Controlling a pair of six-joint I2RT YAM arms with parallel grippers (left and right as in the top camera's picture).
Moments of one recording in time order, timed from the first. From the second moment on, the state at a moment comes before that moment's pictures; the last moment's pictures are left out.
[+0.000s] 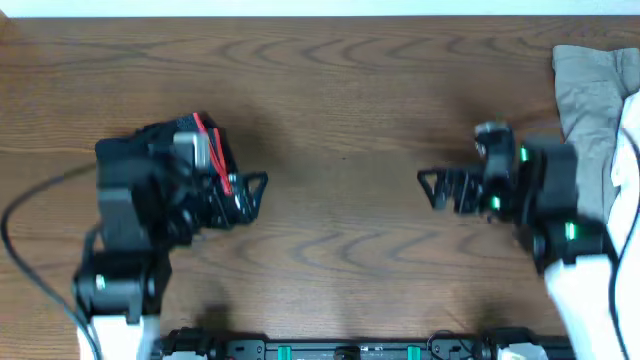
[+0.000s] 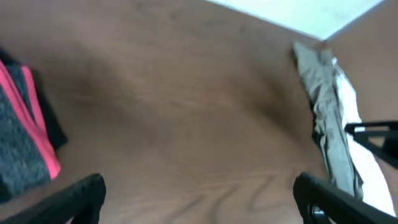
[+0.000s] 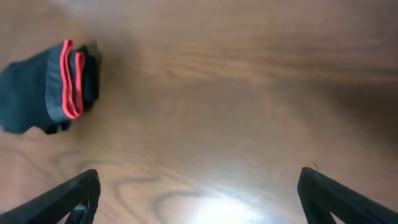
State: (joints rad) left arm -0.01 0.88 0.96 -0.77 0.53 -0.27; right arm 0.09 1.10 0.94 -0.70 -0.44 0.22
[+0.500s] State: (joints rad) left arm -0.01 1.04 1.06 -0.80 0.58 -0.27; right arm -0.01 1.48 1.40 -1.00 -0.26 0.16
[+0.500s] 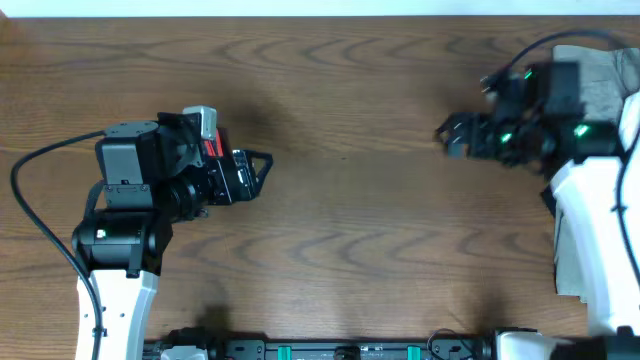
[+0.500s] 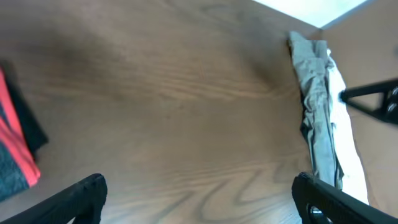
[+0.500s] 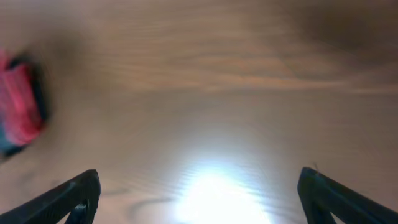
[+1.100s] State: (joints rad) left arm -0.01 1.04 1.07 -1.12 0.31 -0.27; right arm -0.47 1.98 1.93 -1.18 -0.03 0.24
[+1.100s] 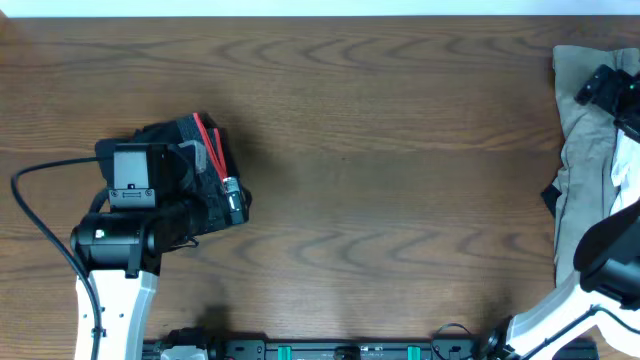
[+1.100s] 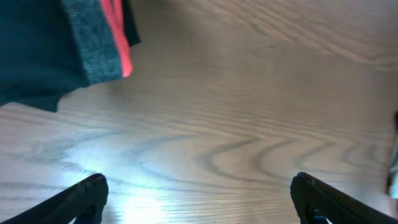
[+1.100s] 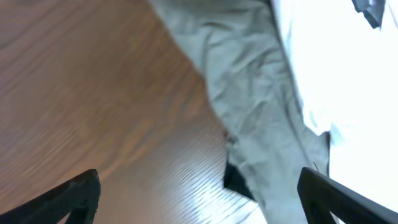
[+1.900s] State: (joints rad) left arm -0.01 1.05 1.07 -1.12 0.21 -0.27; right arm -0.69 2.22 1.93 -0.96 -0.02 0.29
